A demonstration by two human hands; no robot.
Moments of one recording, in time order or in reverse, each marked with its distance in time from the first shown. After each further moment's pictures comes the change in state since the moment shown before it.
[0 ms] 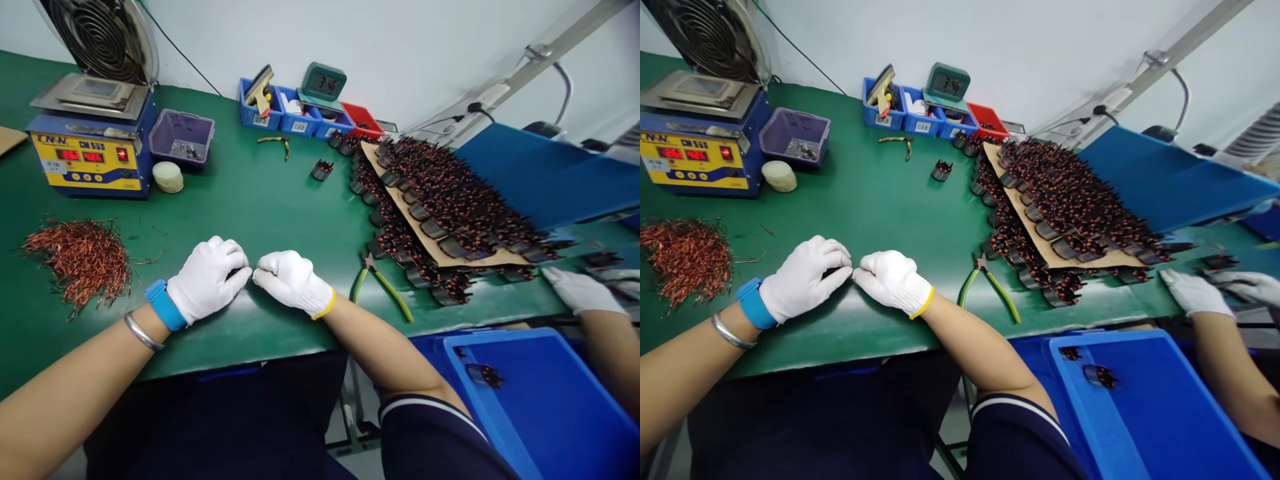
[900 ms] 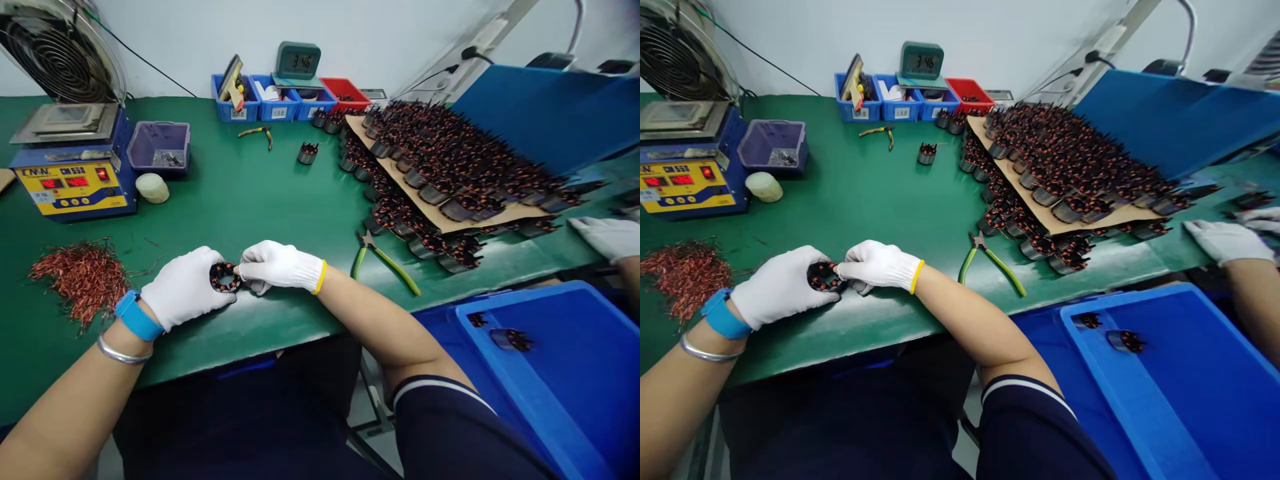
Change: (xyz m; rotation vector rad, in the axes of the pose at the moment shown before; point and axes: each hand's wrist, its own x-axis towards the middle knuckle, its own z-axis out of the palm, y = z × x) left_hand -0.003 0.009 -0.024 0.087 -0.272 -0.302; right_hand 0.011 0.010 -0.001 0.729 -0.326 0.147
